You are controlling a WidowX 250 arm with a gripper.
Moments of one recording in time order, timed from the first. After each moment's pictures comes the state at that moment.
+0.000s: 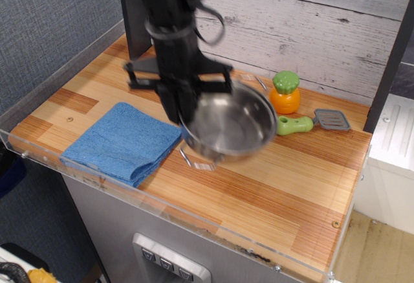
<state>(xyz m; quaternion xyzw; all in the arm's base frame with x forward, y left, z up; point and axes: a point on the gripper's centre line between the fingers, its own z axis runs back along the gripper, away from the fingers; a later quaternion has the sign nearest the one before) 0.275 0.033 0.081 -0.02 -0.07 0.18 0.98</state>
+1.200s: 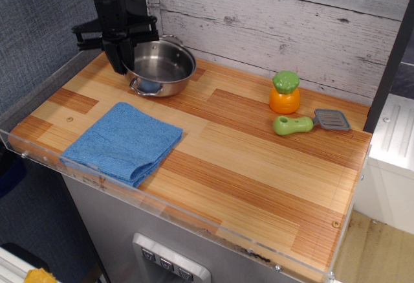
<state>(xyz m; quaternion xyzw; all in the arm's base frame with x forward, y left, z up) 0.345 0.174 0.036 -0.01 -0.04 0.31 0.95</state>
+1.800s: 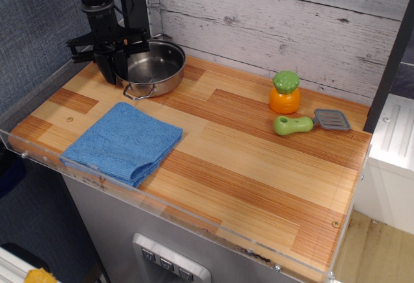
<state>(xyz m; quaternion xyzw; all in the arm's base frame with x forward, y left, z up) 0.341 0.188 0.013 -0.01 -0.01 0.34 0.94</state>
